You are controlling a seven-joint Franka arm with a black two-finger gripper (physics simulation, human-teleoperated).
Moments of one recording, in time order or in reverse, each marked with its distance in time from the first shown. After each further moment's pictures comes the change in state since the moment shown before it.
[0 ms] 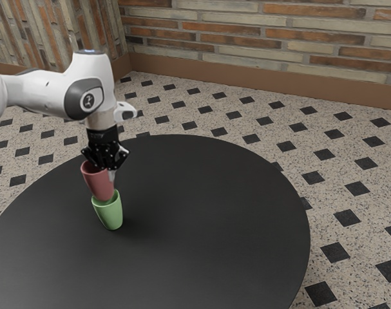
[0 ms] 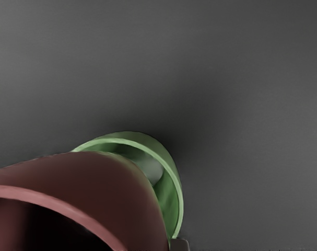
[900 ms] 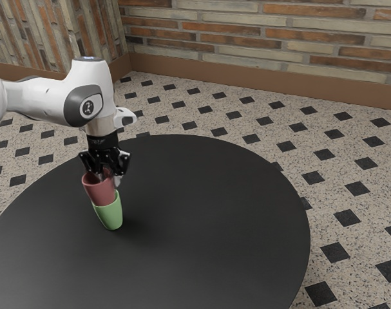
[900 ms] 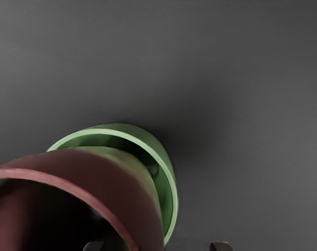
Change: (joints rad) arm -0.001 0.000 0.000 -0.035 -0.015 0.039 -0.011
